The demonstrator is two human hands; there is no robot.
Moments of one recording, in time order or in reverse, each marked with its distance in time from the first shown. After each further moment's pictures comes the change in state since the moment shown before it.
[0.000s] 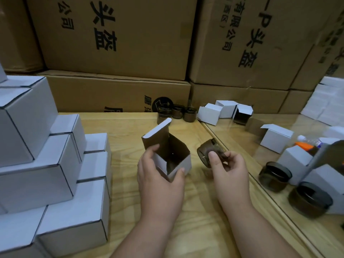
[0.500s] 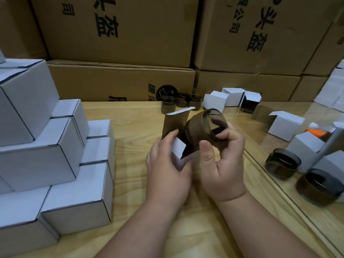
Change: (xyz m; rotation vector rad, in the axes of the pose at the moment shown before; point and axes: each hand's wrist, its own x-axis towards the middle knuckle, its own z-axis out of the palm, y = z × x) left_hand -0.001 -0.004 0.003 0.185 -0.136 0.086; right_hand -0.014 -0.008 0.018 0.075 -0.117 -0.735
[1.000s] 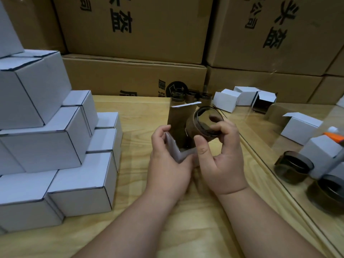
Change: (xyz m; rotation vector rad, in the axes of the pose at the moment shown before) left_hand 0.000 0.005 -0.003 -0.267 0.018 -0.117; right_hand 0.006 0.008 0.000 -0.025 -0.111 0.013
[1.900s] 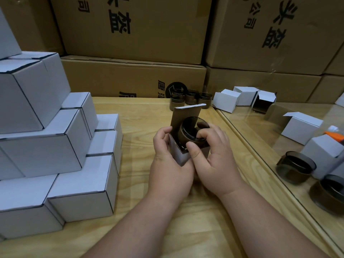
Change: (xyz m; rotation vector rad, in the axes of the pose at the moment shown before) left_hand 0.002 -0.008 0.001 -0.002 -0.020 0.027; right_hand 0.000 0.004 0.007 -0.155 -0.264 0.180
